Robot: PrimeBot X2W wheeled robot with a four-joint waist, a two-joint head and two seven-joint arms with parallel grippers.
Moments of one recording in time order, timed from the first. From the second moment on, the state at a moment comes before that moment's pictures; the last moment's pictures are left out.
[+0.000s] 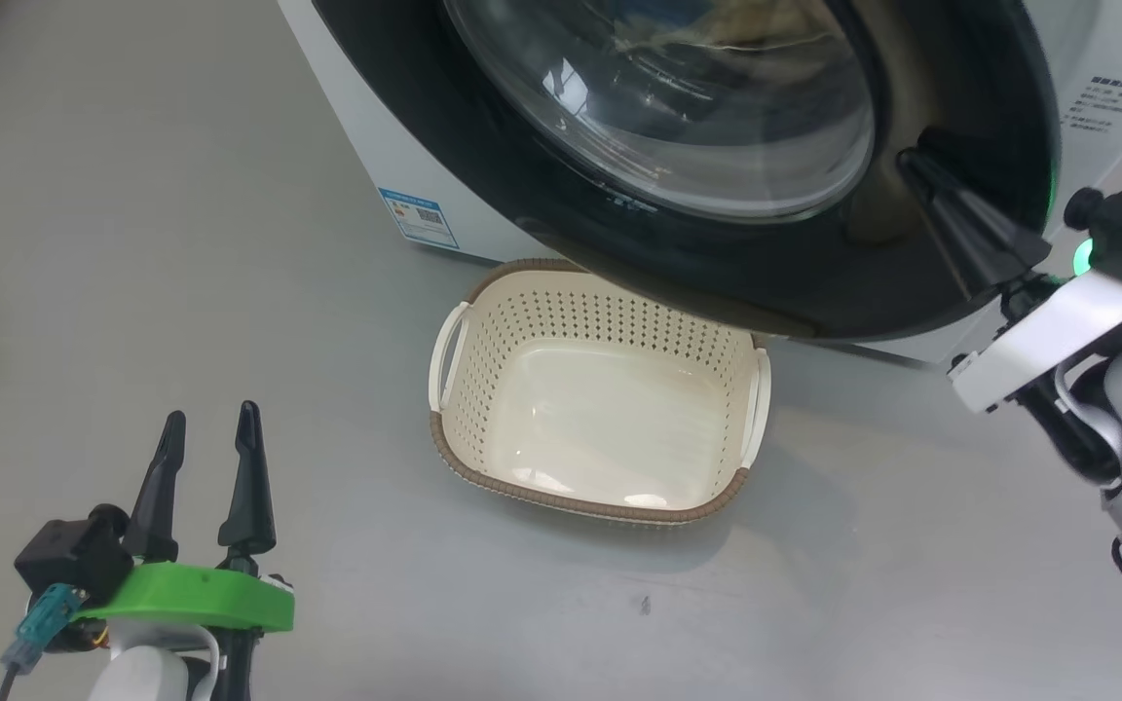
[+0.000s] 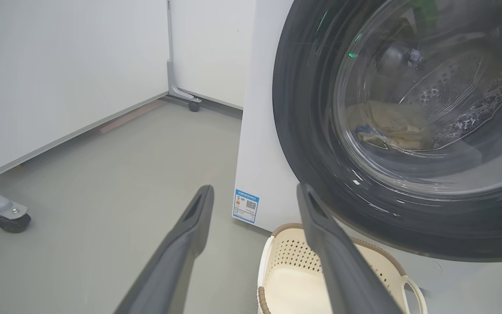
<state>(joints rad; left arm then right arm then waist) -0.19 0.09 -0.17 0.20 -0.40 -0.12 -0.25 -0.57 -0.53 0.59 0.21 0.64 0.13 -0.20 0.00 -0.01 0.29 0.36</state>
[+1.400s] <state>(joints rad) -0.23 0.10 -0.16 0.20 -0.40 -0.12 -0.25 -0.77 -0.47 0.55 0.47 0.65 0.12 -0.23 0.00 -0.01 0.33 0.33</state>
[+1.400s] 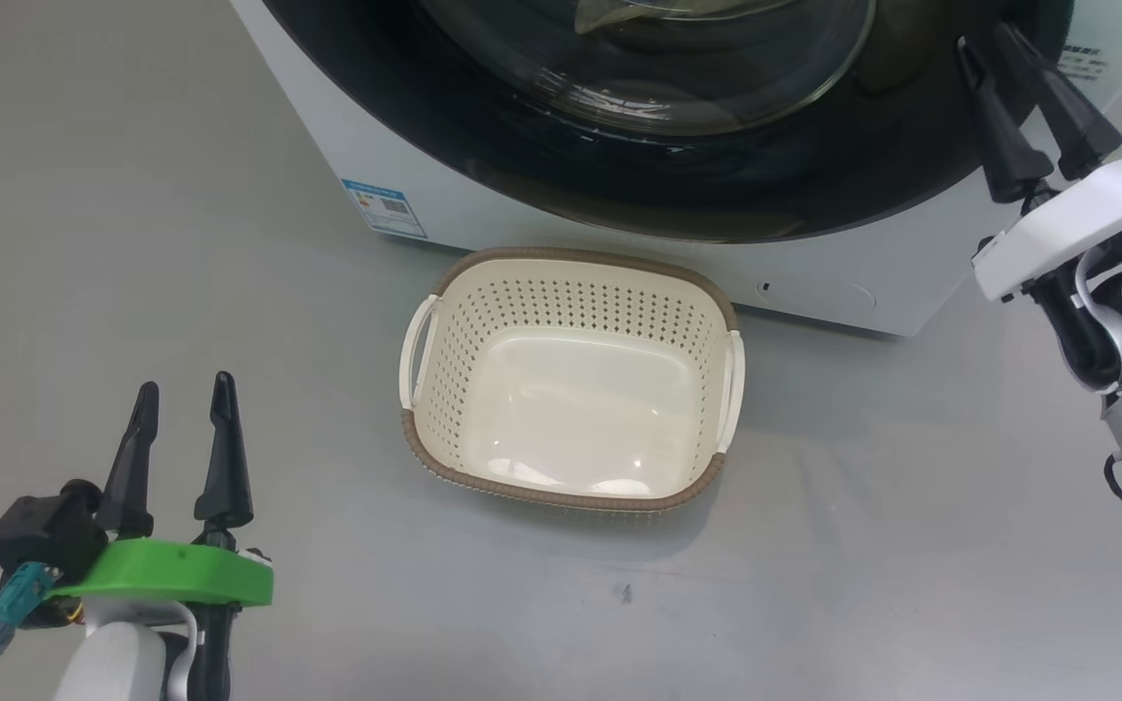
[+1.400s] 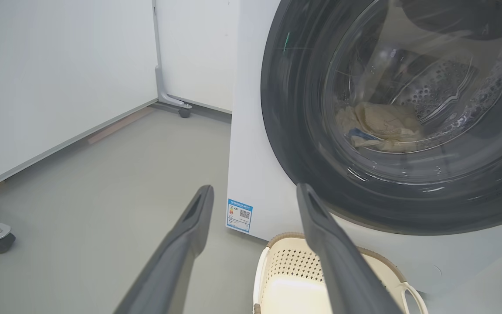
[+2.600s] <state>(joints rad) -0.17 0.14 -0.11 0.20 -0.43 -0.12 -0.25 -0.39 -0.37 0.41 0.29 0.65 0.10 -0.25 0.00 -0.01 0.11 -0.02</state>
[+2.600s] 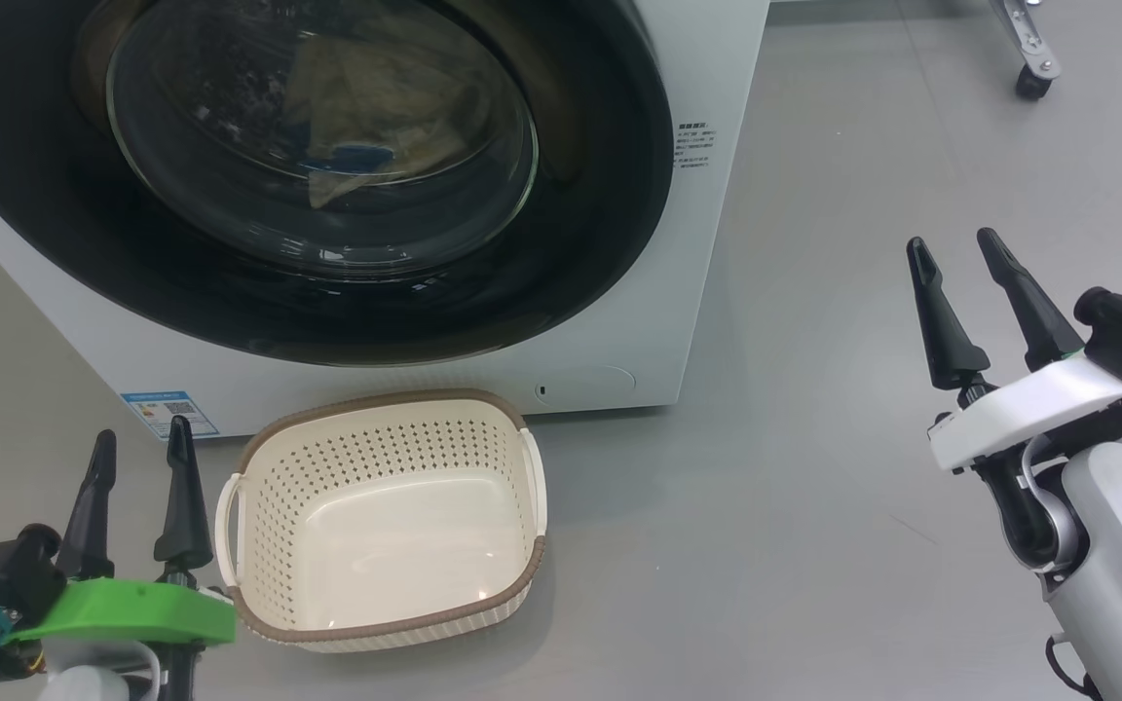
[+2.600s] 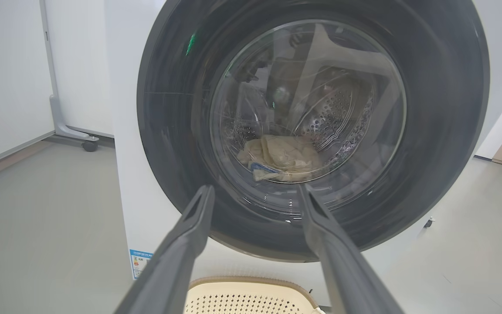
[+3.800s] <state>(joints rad) -0.16 0.15 -0.15 0.20 -0.43 -0.12 -0.25 -0.21 -0.34 0.31 0.20 0.59 0.10 -0.25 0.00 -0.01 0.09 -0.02</state>
